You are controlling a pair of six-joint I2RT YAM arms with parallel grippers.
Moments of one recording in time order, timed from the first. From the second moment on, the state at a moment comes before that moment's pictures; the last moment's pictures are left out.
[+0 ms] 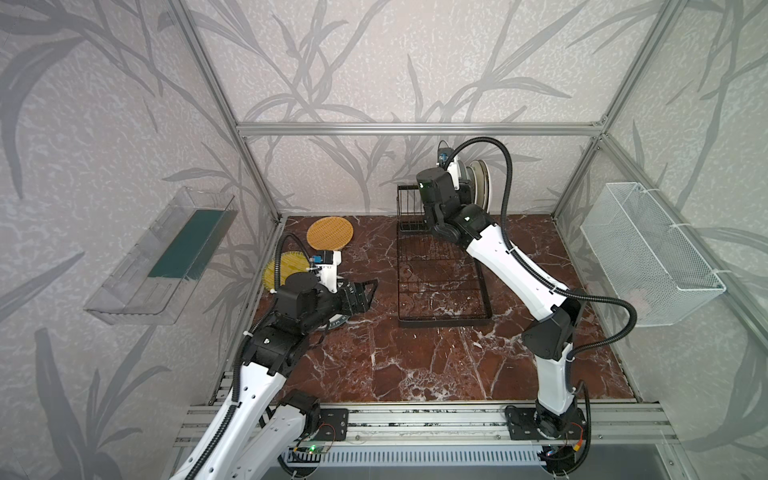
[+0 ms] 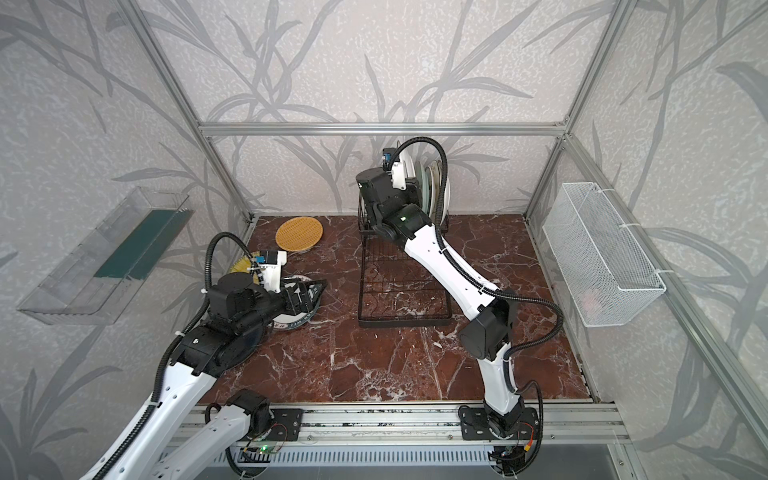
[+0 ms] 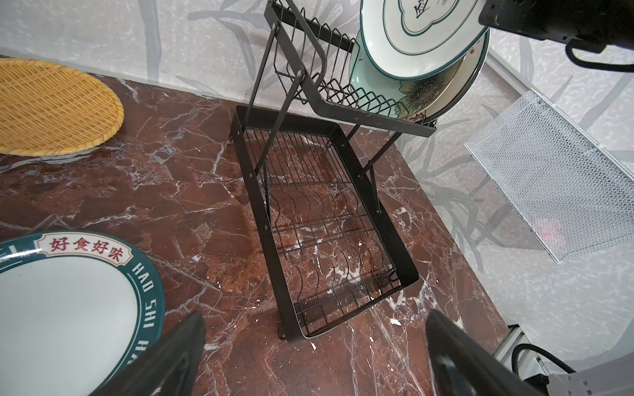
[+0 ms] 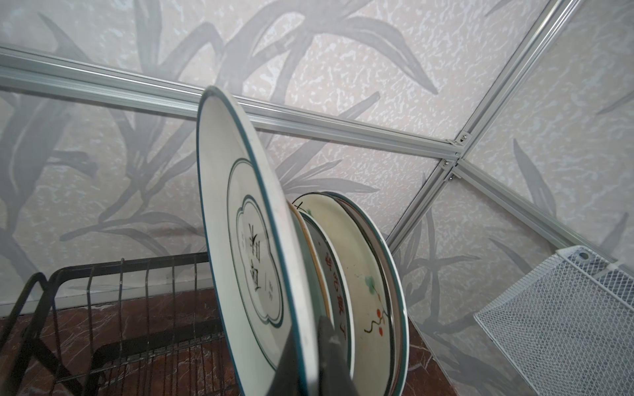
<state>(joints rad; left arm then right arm) -0.31 0.74 0.80 -0.44 0.29 -0.43 0.73 2.03 2.26 -0.58 1.12 0.06</state>
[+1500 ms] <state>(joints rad) -0.25 0.74 0.78 -0.39 0.37 -0.46 0.72 2.13 2.33 -0.77 1.16 0.21</state>
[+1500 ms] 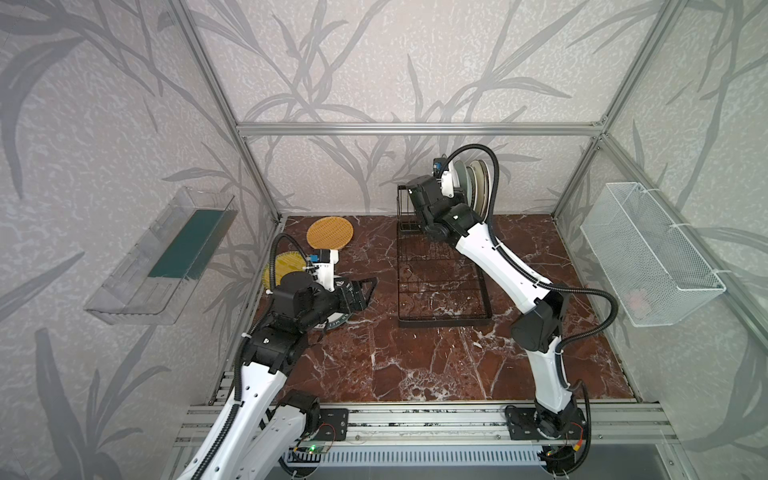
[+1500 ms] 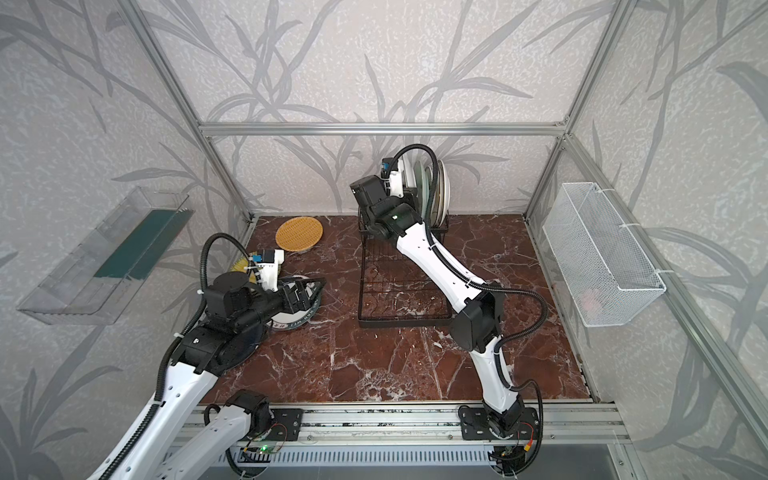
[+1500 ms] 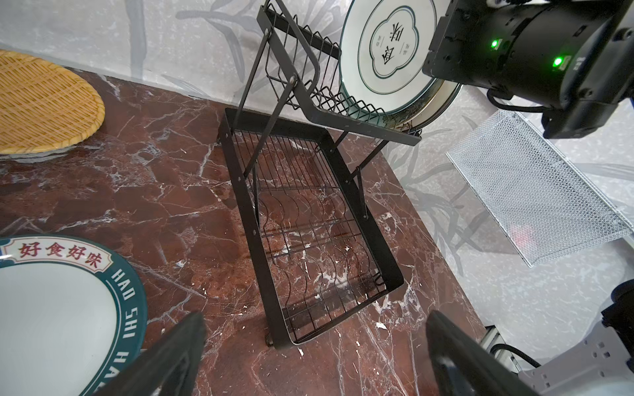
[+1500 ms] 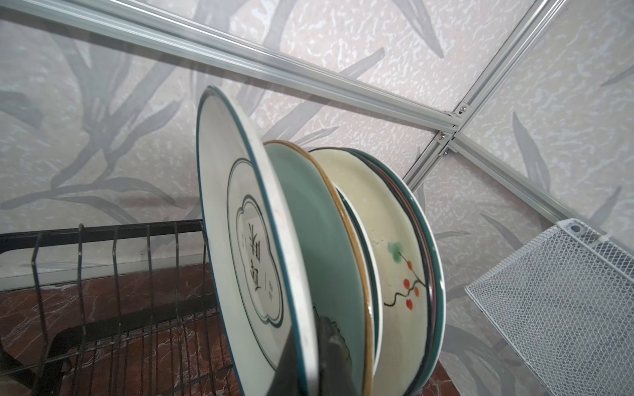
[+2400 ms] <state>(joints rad) -0.25 0.73 0.78 -0.38 0.39 -0.46 0.73 2.17 2.41 -0.95 1.14 0.37</state>
